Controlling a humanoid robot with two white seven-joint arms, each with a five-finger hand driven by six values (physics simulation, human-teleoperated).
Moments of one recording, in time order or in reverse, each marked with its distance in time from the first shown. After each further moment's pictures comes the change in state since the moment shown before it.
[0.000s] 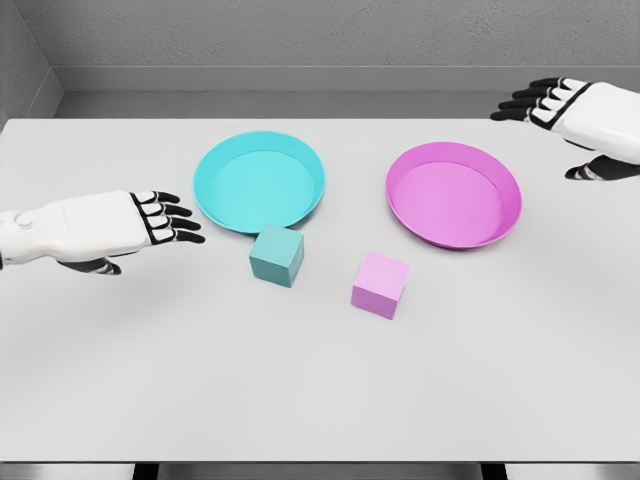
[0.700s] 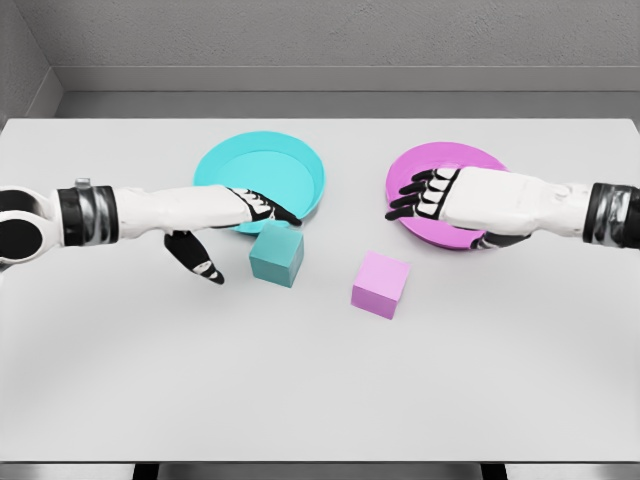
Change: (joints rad) left arm -0.230 -0.257 -0.231 0.003 0.492 0.381 -0.248; right arm -0.067 0.078 0.318 -0.104 0.007 0.000 0.068
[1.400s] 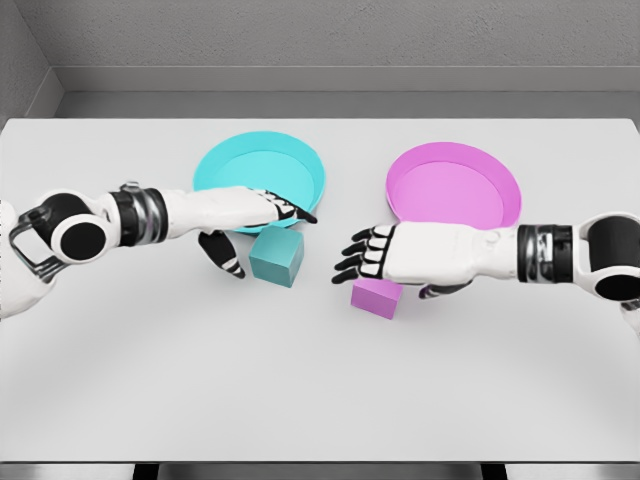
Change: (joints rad) left arm -0.023 -0.123 -0.054 0.021 -0.154 0.198 -0.001; right arm -0.023 0.072 0.169 -0.040 0.004 0.000 0.001
